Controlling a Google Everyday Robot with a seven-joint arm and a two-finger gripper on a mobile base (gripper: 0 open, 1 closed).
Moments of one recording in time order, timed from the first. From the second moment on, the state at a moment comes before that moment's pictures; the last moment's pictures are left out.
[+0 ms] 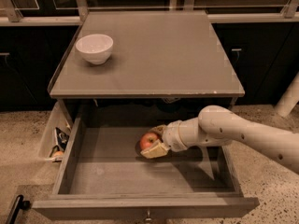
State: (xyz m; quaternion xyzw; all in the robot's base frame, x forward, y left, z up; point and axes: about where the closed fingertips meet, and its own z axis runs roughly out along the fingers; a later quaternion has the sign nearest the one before) arm 0.539 -0.023 0.621 -0.53 0.73 0.26 0.35
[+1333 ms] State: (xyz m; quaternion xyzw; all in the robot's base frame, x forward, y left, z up) arm 0.506 -0.033 0.672 -0.58 0.69 0.27 0.34
